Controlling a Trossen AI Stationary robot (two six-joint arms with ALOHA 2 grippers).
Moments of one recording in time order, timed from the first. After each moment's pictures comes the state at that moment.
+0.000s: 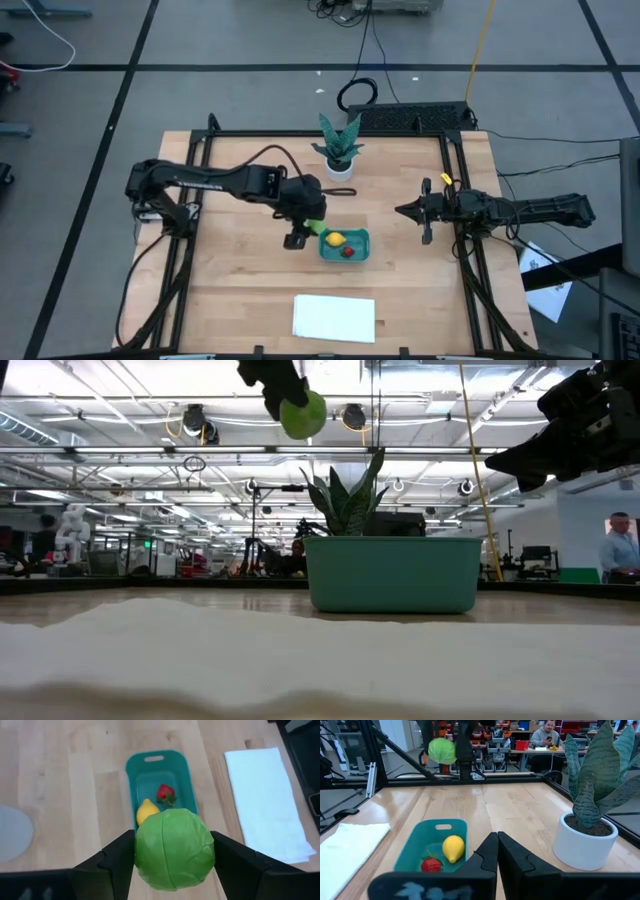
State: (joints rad) left arm -0.03 1.68 1.53 -0.81 0.16 0.09; right arm 0.03 0.26 0.06 0.08 0.11 0.03
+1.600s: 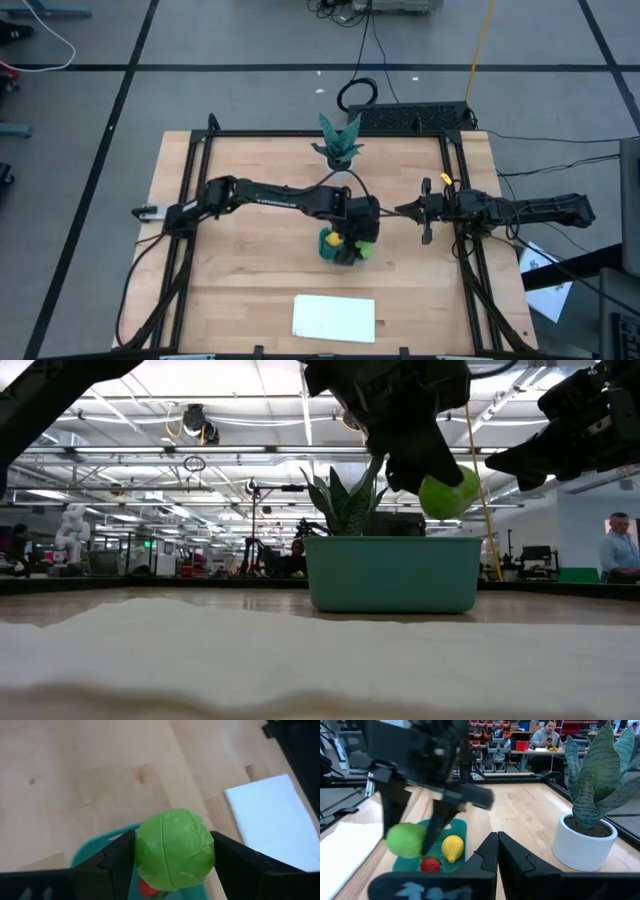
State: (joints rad) left arm -0.04 2.29 2.05 -0.76 0.36 0.18; right arm 0.02 0.26 0.06 0.08 0.11 0.02
